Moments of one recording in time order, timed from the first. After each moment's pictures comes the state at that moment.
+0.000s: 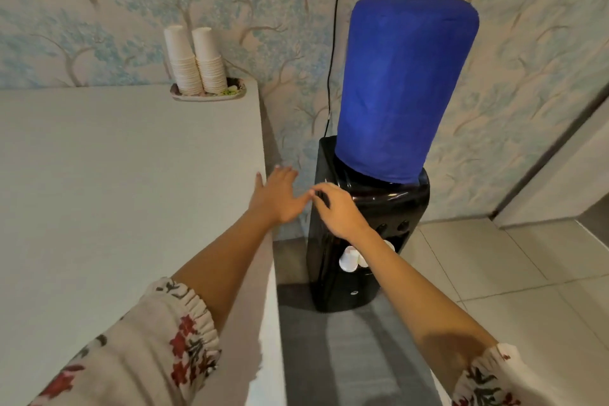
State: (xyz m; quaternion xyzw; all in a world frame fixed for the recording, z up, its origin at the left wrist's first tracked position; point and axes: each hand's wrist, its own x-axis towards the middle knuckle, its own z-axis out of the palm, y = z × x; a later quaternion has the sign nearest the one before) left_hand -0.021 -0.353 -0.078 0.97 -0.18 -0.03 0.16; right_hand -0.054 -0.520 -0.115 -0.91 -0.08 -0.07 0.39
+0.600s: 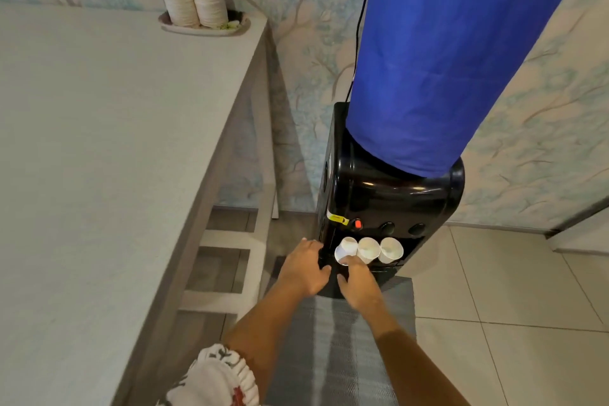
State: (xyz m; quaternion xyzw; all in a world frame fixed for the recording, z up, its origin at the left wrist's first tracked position) left_hand -0.068 -0.493 -0.292 0.93 -0.02 -0.20 0.30; right_hand -0.069 -0.650 -0.366 -0.94 0.03 0.15 0.29
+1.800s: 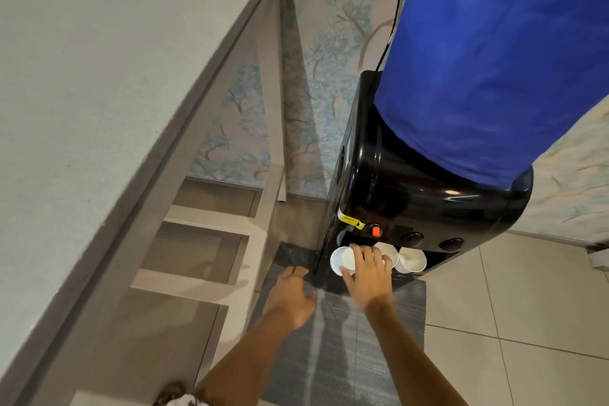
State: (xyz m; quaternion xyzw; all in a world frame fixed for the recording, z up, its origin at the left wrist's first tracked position) left_hand -0.061 -0.484 -0.408 0.89 0.12 -0.25 0.37; right_hand -0.003 -0.670 -0.469 -1.00 -0.07 0.00 0.05
